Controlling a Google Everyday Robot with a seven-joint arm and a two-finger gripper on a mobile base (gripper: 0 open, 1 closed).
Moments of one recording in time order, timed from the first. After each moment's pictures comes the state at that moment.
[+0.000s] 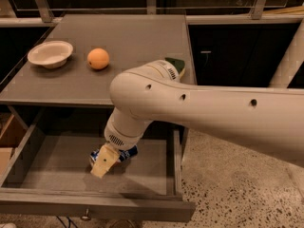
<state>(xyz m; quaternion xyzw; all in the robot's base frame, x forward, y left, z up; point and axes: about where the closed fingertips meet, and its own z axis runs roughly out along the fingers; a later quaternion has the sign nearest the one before) 0.444 0.094 0.748 -0.52 0.83 0.13 0.15</state>
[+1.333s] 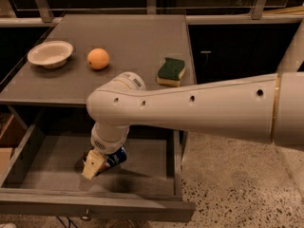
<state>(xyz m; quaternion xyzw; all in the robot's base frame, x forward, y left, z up) 0.467 0.130 0.688 -0.50 0.85 0.11 0.11</state>
